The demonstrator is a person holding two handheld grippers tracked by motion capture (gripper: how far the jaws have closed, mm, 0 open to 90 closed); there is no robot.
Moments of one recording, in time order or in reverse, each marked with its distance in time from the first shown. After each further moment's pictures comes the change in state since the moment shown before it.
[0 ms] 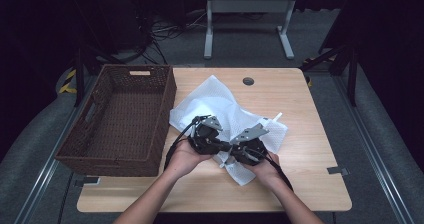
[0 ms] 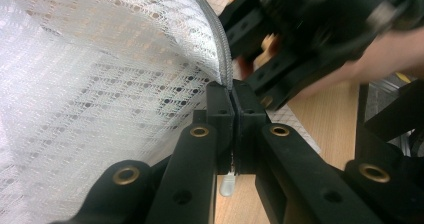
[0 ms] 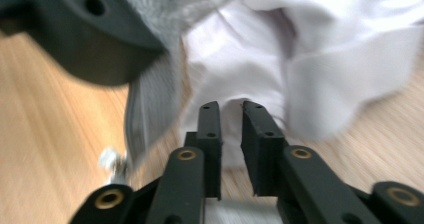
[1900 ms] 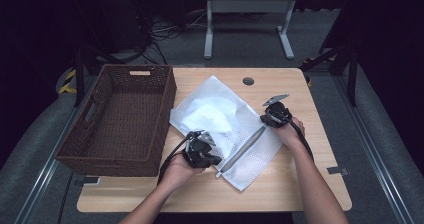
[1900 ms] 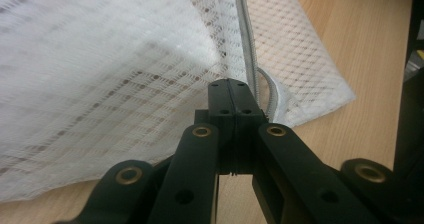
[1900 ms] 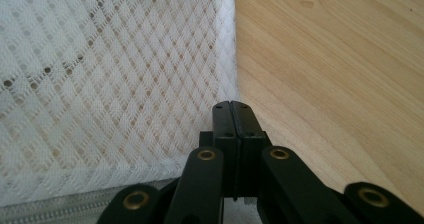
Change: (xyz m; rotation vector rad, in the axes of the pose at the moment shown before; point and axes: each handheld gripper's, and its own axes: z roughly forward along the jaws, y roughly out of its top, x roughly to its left) left arm 0.002 -0.050 0.024 0.115 0.045 -0.055; right arm -0.155 0.004 0.005 0.189 -0.242 0.046
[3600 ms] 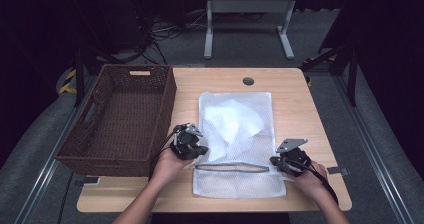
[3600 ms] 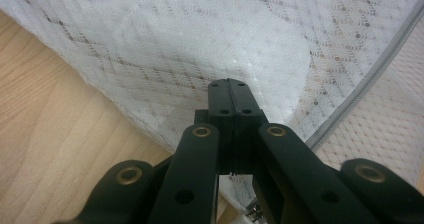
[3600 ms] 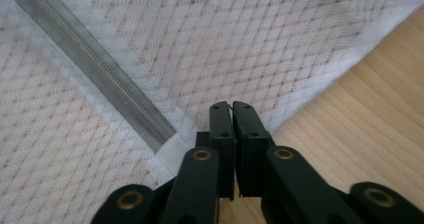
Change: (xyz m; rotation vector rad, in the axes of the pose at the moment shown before) left arm 0.030 -0.012 -0.027 -0.032 0.138 -0.072; right arm 0.087 -0.091 -0.091 0.020 0.089 -0.086
